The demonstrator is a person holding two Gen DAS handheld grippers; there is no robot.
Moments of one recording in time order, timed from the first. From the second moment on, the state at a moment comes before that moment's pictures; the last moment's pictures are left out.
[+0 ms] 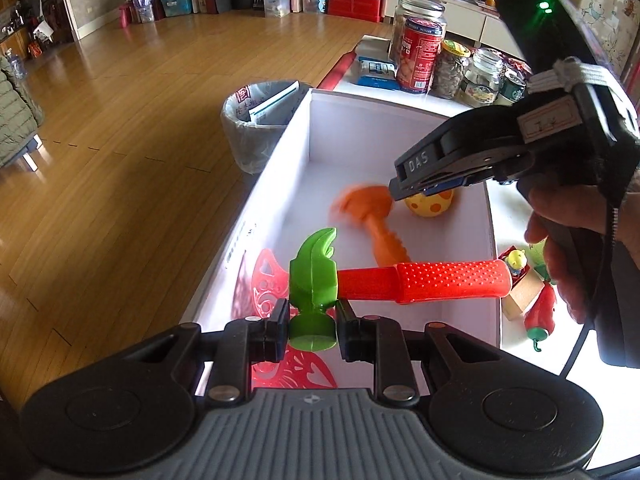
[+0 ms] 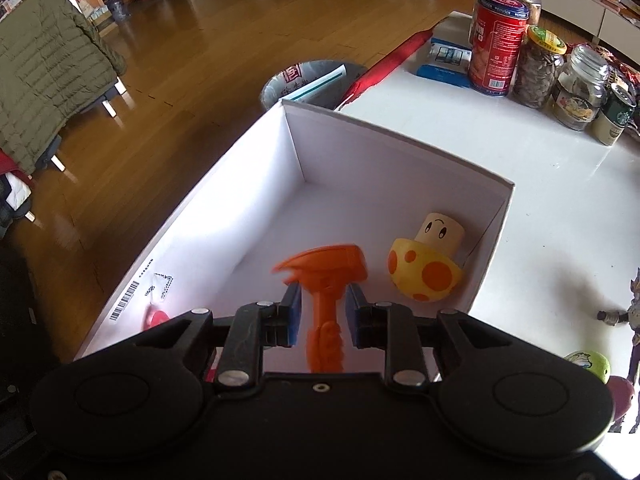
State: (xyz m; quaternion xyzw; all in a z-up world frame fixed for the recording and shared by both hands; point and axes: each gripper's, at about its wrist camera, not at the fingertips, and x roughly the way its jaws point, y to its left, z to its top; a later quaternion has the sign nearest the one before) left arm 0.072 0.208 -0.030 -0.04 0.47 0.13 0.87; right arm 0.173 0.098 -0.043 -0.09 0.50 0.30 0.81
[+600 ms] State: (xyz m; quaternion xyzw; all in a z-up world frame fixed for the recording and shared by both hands) left arm 0.132 0.189 -0.026 -0.03 0.46 0.15 0.87; right arm 0.165 0.027 -0.021 -0.06 0.45 0.31 0.83
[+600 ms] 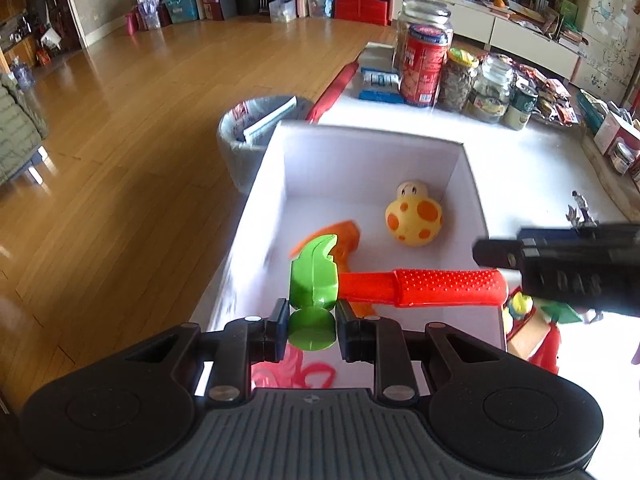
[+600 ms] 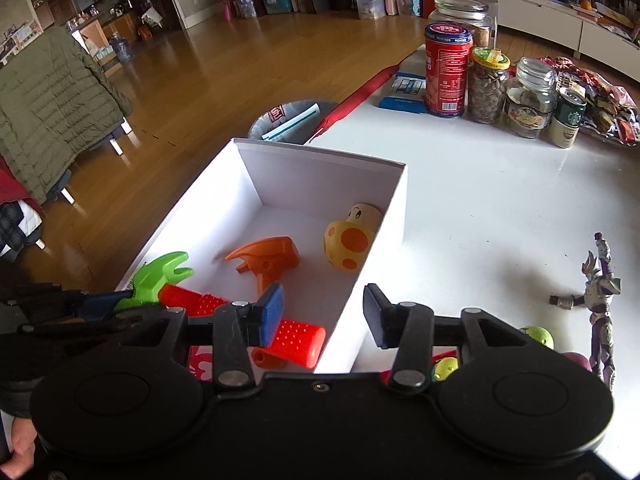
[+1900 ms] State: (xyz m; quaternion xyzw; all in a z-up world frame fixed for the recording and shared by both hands) left arm 0.137 0.200 -0.029 -0.04 0.46 0.17 0.87; right arm 0.113 -0.071 -0.054 -0.15 0.48 0.24 0.83
